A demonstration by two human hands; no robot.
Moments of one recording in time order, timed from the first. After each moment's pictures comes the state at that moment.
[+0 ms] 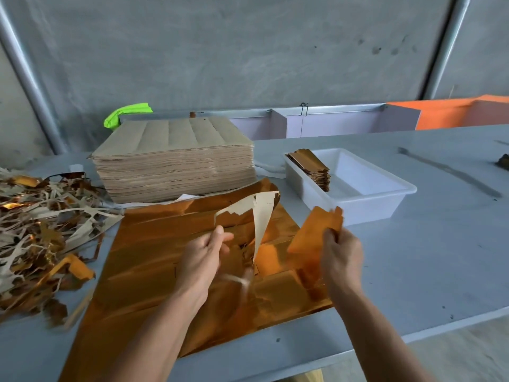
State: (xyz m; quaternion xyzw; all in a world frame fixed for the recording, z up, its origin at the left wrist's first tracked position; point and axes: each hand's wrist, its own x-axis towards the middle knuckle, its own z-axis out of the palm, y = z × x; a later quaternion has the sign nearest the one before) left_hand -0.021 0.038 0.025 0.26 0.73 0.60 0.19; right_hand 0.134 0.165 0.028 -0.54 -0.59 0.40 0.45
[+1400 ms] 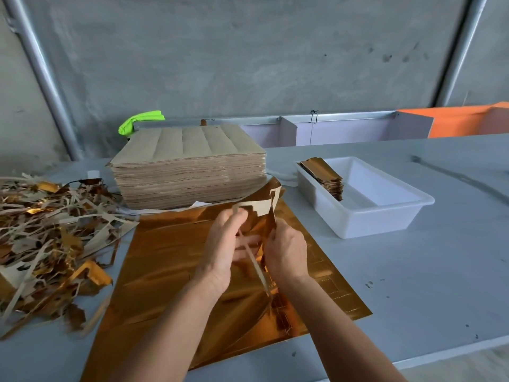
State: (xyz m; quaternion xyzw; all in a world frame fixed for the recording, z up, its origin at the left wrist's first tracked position) left_hand -0.017 0.051 0.064 0.28 0.59 0.70 0.29; right_hand 0.050 0.132 0.038 -0.42 -0.80 0.25 0.35
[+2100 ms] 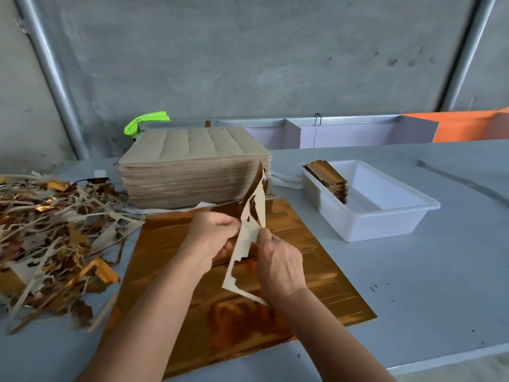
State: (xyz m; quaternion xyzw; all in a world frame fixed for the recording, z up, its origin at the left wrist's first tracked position) left_hand -0.049 0.040 0.083 0.26 0.77 0.54 0.21; right_hand 0.052 0.106 0.037 -0.33 -0.91 0.06 0.24
